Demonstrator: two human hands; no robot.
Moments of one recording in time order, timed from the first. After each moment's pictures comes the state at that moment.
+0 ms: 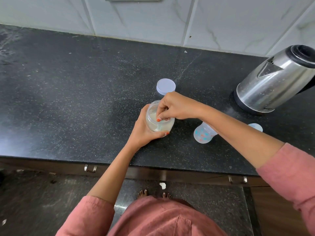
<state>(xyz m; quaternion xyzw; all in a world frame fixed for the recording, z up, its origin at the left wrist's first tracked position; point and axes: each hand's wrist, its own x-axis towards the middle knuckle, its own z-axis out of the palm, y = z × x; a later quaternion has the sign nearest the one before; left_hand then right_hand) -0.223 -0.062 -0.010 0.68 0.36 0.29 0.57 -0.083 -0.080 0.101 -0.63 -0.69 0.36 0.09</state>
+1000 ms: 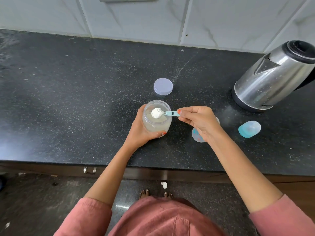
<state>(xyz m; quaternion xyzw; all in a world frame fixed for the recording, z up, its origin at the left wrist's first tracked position) -0.221 -0.062 -0.012 0.70 0.35 0.31 0.54 -0.065 -0.137 0.077 -0.71 -0.21 0.44 0.50</state>
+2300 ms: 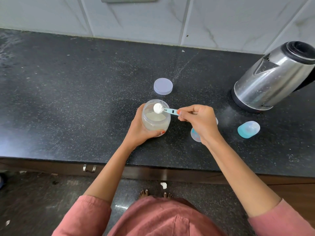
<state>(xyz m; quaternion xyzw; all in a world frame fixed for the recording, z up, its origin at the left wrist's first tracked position) -0.222 -0.063 -0.009 0.70 0.36 0.30 0.54 -0.069 -0.148 0.076 -0.74 -0.30 0.35 0.49</state>
